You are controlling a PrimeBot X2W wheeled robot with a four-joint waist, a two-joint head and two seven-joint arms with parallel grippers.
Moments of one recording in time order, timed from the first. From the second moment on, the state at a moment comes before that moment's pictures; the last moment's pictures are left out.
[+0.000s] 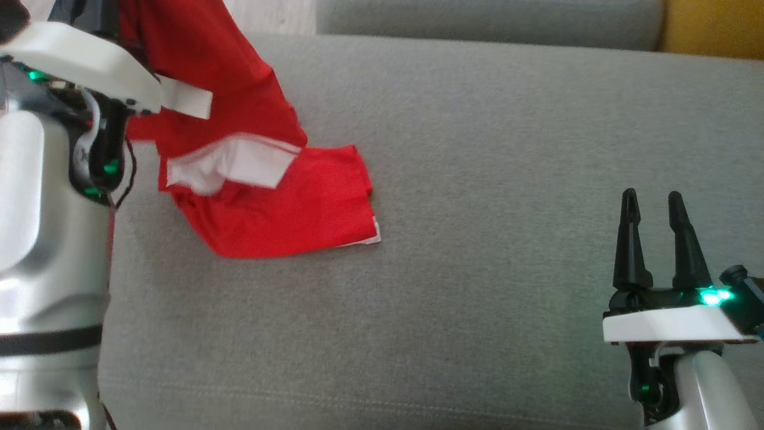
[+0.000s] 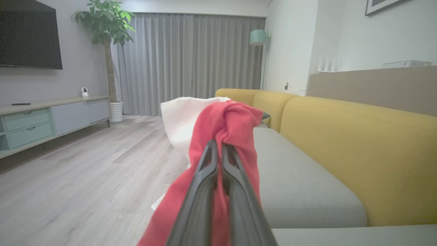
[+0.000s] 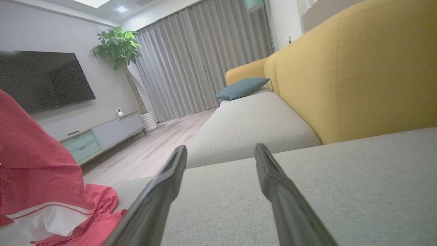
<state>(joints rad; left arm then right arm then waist) -0.80 0.25 -0.18 0.41 -0.38 -0.04 -0.03 -0.07 -0.04 -0.01 0.12 0.31 0.12 -0.25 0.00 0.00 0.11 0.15</state>
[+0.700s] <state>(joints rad) -0.74 0.10 -0.36 0.13 -0.36 0.05 0.13 -0.10 -0.04 0.01 0.06 0.36 0.12 -0.25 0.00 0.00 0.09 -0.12</state>
